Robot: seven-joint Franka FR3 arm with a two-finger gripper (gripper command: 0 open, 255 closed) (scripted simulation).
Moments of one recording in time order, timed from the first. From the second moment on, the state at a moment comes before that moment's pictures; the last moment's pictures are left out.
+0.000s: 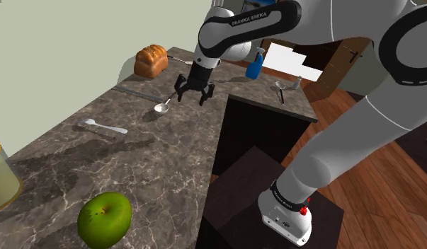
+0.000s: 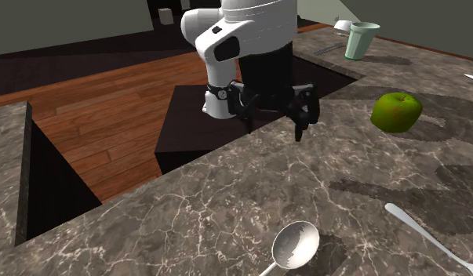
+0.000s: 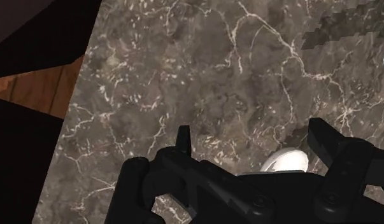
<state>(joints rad) -0.08 -0.18 0.18 -2.32 0.28 2.16 0.47</state>
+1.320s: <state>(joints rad) -0.07 0.39 0.12 -1.90 0.14 2.47 0.95</state>
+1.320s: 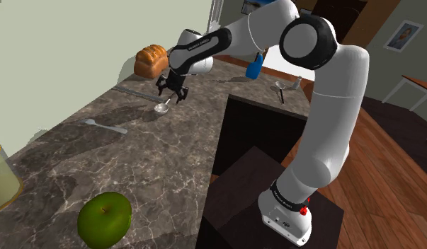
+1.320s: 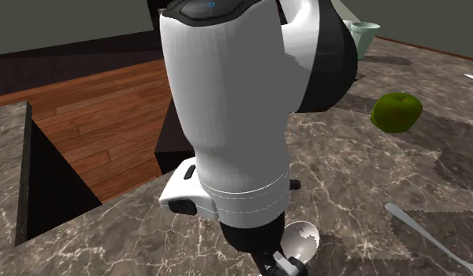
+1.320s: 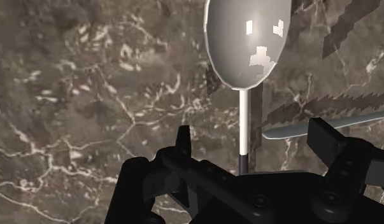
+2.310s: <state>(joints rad) -0.07 0.44 0.12 -1.89 0.13 2.51 0.95</state>
